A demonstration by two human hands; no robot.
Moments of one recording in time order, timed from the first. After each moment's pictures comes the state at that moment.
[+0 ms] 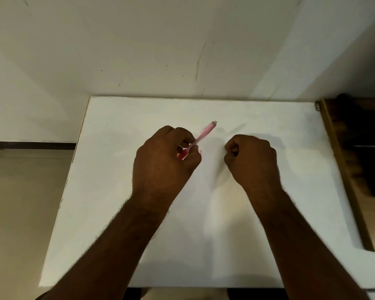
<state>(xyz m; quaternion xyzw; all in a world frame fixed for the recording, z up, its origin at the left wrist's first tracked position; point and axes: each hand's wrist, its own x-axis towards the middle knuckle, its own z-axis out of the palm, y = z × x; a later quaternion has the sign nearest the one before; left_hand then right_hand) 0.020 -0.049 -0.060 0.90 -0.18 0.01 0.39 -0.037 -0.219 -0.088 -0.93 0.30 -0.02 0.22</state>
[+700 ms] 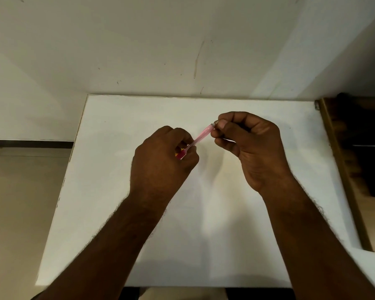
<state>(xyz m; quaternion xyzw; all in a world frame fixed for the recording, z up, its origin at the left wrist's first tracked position) 0.021 -0.051 -0.064 0.91 -0.19 -0.01 0.36 -0.029 -0.220 -0.058 -0.59 0.24 -0.12 0.76</state>
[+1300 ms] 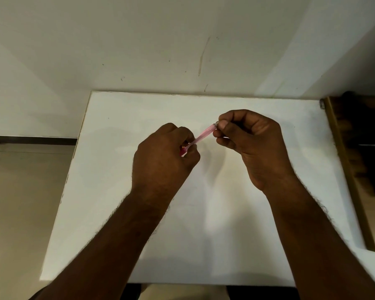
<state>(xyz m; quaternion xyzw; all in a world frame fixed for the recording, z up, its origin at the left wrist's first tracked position) 0.025 -0.045 -0.065 0.93 -0.21 0.00 0.31 -0.026 -0.216 -0.062 -0.65 0.20 -0.12 0.72</state>
